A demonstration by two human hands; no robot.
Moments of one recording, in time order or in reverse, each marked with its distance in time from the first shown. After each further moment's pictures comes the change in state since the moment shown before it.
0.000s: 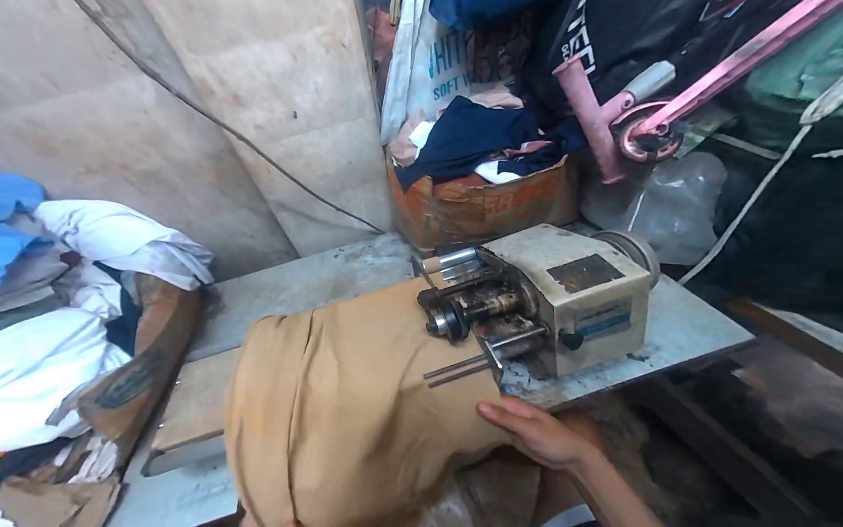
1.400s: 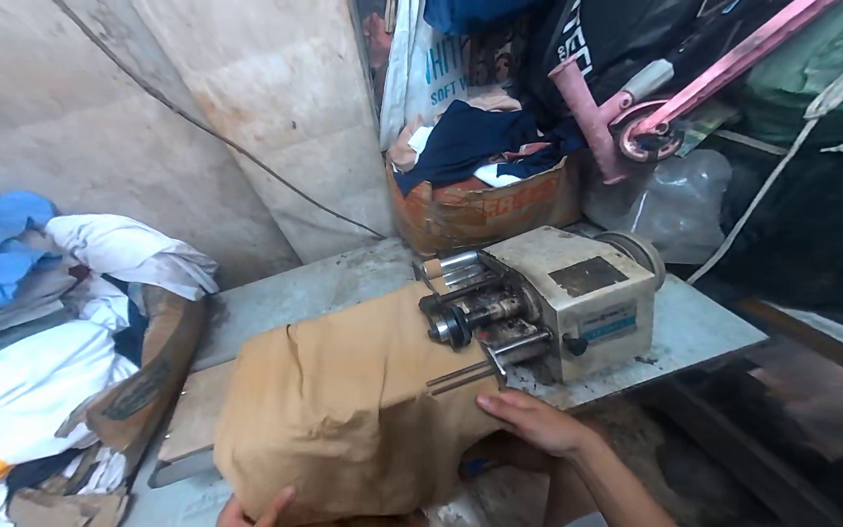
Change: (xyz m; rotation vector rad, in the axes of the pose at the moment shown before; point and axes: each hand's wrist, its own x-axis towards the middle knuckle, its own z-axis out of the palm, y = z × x) left_hand 0.031 0.018 -0.019 0.425 0.263 0.059; right_hand 0.015 -0.019 -0.006 -0.164 0.002 0.030
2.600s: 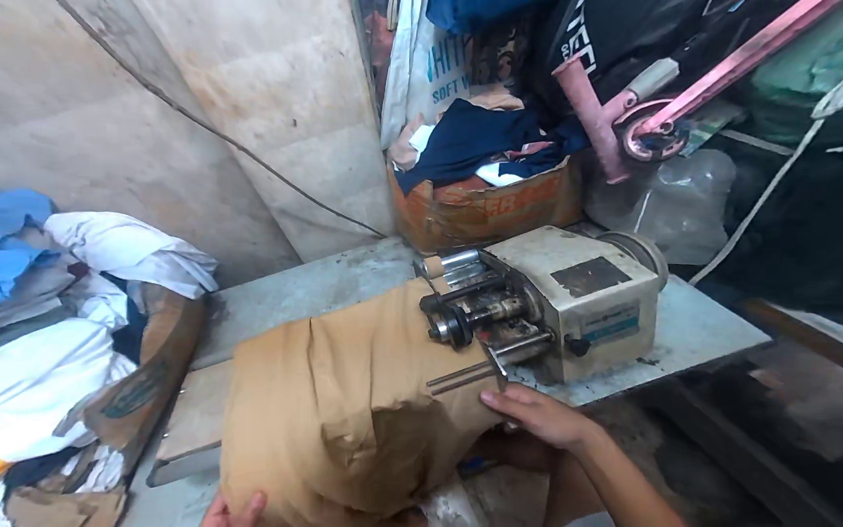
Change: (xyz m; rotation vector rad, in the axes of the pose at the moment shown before) left_hand -0.004 -0.005 0.004 -0.383 0.024 0.091; right_hand 0.003 -0.003 -0.010 -0.065 -0.025 -0.083
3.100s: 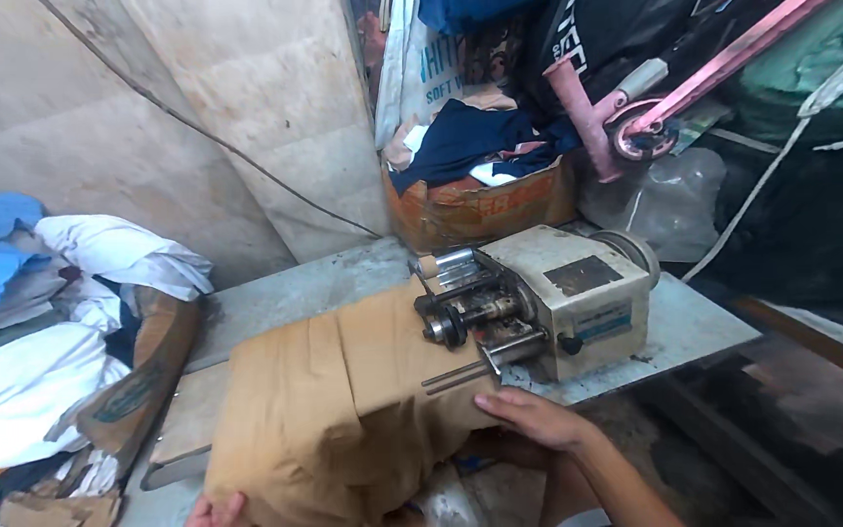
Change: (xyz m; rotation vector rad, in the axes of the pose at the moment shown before) left_hand 0.008 -0.004 -0.013 -0.107 -0.024 0.012; right_hand -0.003 0.004 -0.002 0.005 -0.052 0.085
